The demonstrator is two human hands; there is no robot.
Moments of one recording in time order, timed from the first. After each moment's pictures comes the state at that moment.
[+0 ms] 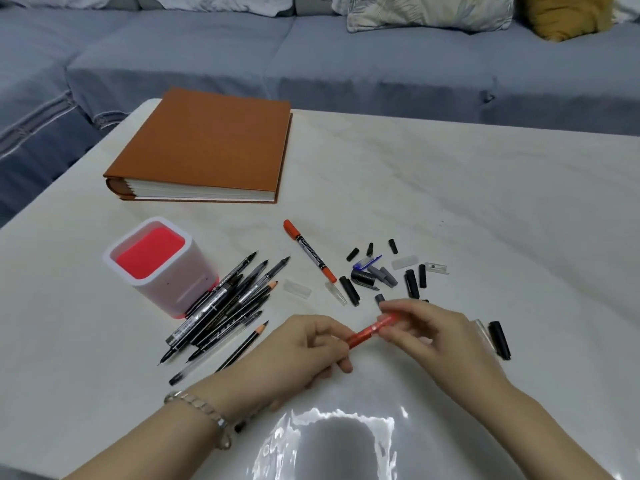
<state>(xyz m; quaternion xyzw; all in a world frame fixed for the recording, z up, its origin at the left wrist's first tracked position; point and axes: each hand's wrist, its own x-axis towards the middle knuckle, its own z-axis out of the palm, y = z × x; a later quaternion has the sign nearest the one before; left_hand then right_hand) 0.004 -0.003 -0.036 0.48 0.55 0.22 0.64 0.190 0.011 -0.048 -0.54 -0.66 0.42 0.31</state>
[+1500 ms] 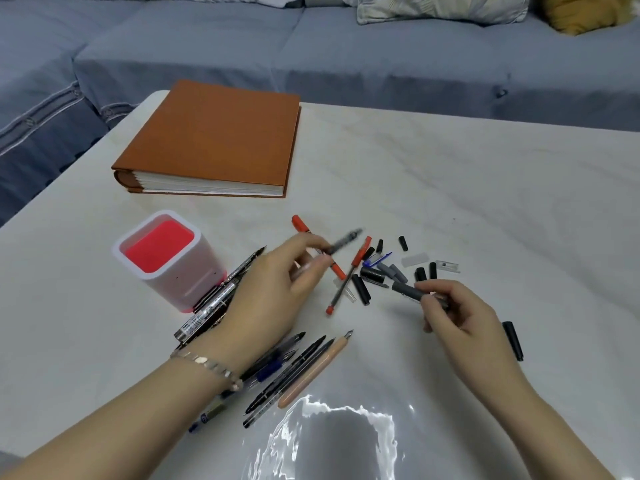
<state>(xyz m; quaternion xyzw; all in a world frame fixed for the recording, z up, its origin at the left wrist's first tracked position) -0.023 0.032 -0.027 0.64 0.60 0.36 0.30 0.186 0.019 -0.053 -0.60 -0.57 0.40 0.39</state>
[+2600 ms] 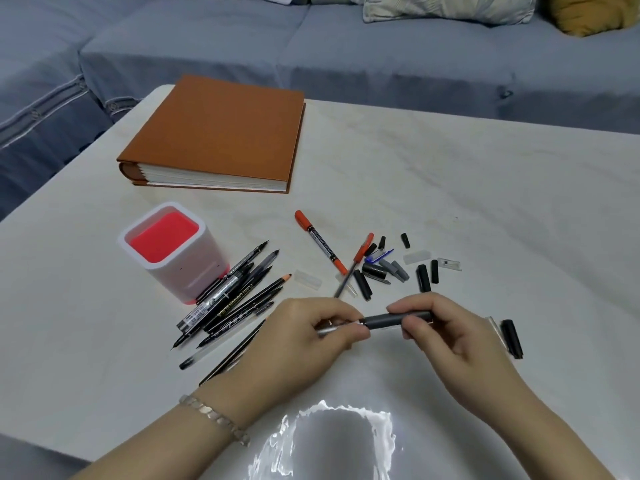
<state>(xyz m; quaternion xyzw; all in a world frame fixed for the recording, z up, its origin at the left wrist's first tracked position) -0.005 -0.009 -0.038 0.64 0.58 0.33 0.38 0.179 0.001 -0.033 -0.48 -0.67 0.45 0.35</state>
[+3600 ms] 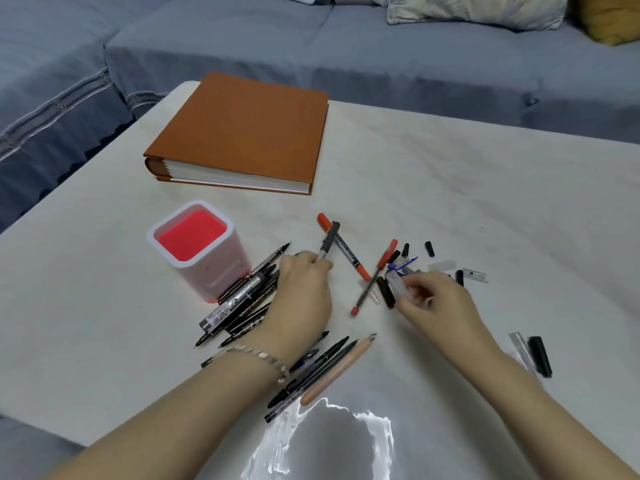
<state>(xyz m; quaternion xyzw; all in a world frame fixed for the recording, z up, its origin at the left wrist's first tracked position) -0.030 0.041 -0.074 0.66 0.70 0.20 0.17 0.148 0.056 -0.065 -0.59 -0.73 0.26 0.23</state>
